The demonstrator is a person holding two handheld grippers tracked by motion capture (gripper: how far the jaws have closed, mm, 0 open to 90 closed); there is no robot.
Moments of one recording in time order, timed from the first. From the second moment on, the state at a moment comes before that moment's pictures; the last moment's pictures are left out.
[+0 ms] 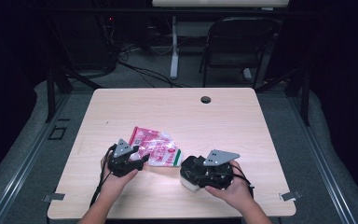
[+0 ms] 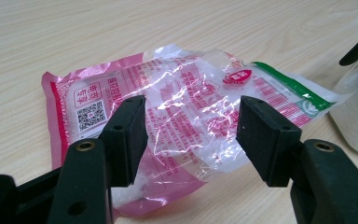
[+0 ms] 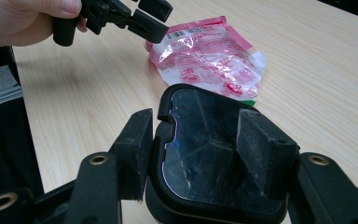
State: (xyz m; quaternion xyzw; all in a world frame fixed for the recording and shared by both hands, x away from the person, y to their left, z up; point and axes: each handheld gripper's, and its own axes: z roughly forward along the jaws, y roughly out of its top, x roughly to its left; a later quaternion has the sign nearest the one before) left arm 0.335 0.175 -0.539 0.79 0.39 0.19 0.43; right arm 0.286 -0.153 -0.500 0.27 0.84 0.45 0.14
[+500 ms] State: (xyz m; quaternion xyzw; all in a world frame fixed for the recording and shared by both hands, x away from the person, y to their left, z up) left arm 0.335 0.176 -0.539 0.79 0.39 0.19 0.43; right arm 0.285 -0.150 -0.501 0.26 0.84 0.46 0.13
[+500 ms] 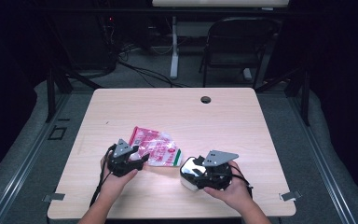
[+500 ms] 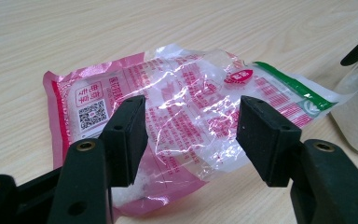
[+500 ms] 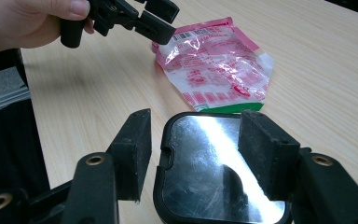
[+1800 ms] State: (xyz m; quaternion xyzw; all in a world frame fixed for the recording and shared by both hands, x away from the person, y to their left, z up) left arm 0.336 0.180 -0.539 0.79 0.40 0.19 0.43; right arm 0.295 -0.175 -0.494 0.32 0.81 0.48 0.14
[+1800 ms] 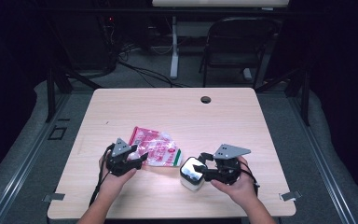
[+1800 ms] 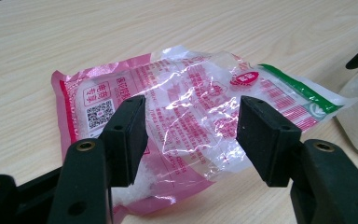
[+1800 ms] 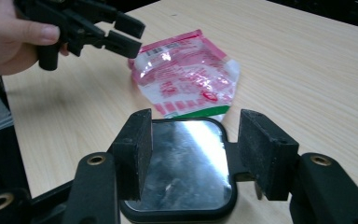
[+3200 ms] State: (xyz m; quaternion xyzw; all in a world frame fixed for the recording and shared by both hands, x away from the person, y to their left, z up) left arm 0.342 0.189 -0.546 0.79 0.41 0.19 0.42; right arm 0.333 -0.236 -0.543 0.48 0.75 0.41 0.19
